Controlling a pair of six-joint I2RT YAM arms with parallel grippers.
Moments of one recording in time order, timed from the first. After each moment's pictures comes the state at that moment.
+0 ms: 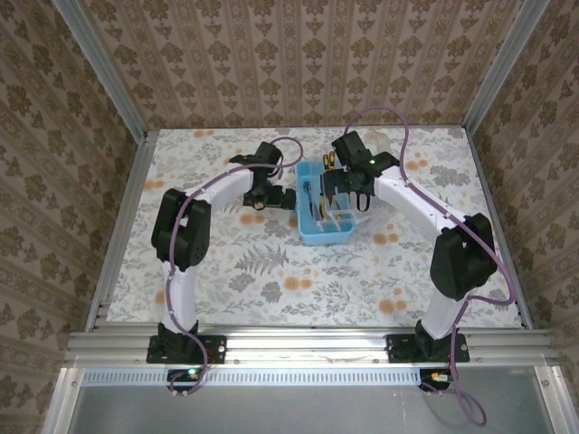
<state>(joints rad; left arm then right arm) -0.53 2.08 1.62 -0.79 0.08 -0.28 0.46 1.76 1.52 -0.79 0.29 0.31</state>
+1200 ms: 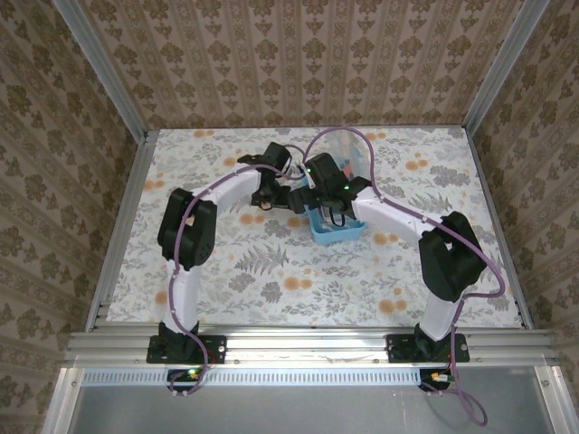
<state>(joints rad) -0.57 2.11 1.67 -0.80 0.10 -0.28 0.62 1.77 1.35 -0.39 0.08 0.12</state>
